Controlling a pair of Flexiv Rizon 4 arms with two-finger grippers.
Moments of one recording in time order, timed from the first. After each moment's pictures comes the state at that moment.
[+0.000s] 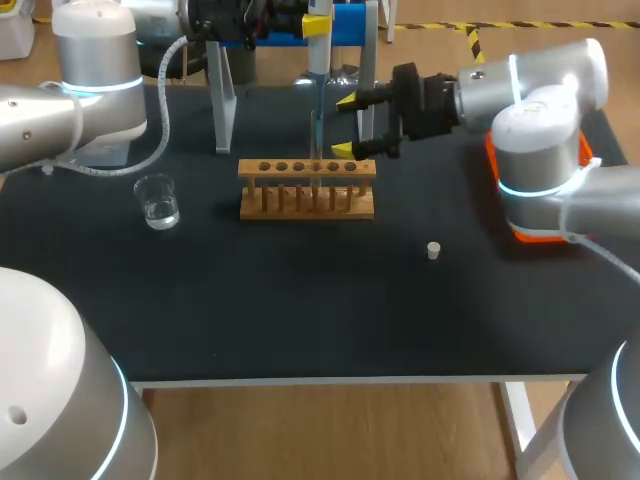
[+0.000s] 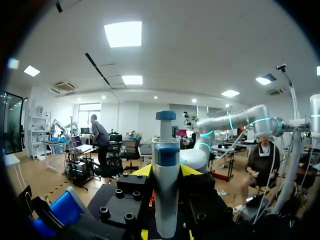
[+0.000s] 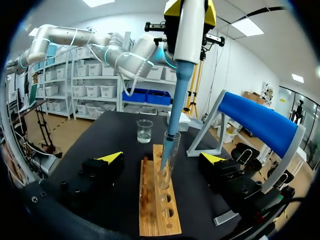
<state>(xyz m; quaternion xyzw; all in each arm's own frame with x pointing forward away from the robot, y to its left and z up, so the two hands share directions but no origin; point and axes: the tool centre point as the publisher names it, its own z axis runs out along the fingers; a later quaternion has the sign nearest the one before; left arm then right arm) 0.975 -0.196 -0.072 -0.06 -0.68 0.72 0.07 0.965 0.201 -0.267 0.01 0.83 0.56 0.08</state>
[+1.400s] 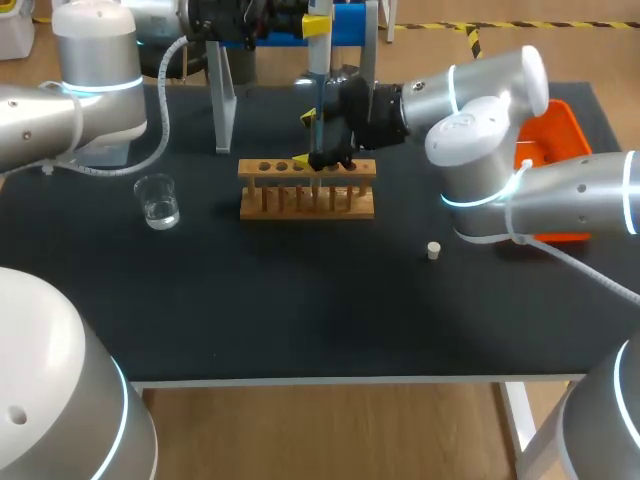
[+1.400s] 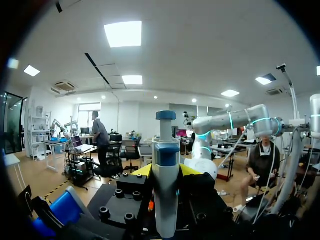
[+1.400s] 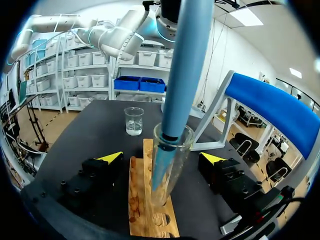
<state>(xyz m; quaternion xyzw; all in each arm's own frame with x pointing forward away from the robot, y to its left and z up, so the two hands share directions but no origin) 0.975 -0.197 -0.072 -0.06 -0.68 0.72 0.07 0.985 0.254 -0.309 0.03 0.85 0.51 0.10</state>
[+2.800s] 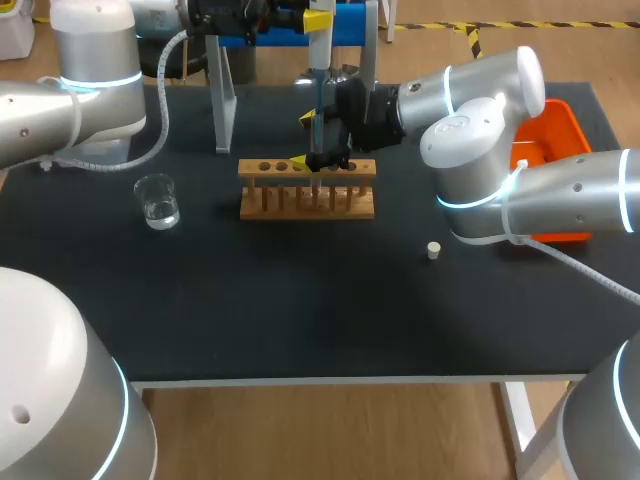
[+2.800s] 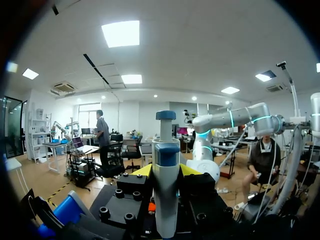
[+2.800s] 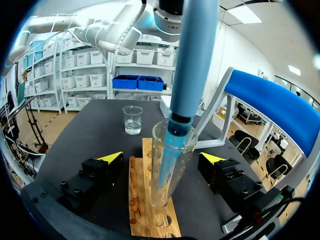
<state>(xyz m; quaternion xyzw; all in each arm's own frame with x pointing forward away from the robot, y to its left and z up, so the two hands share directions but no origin) 0.973 -0.198 -0.063 -0.07 -0.69 0.72 0.06 0.986 0.257 -0.312 0.04 0.85 0.51 0.10</state>
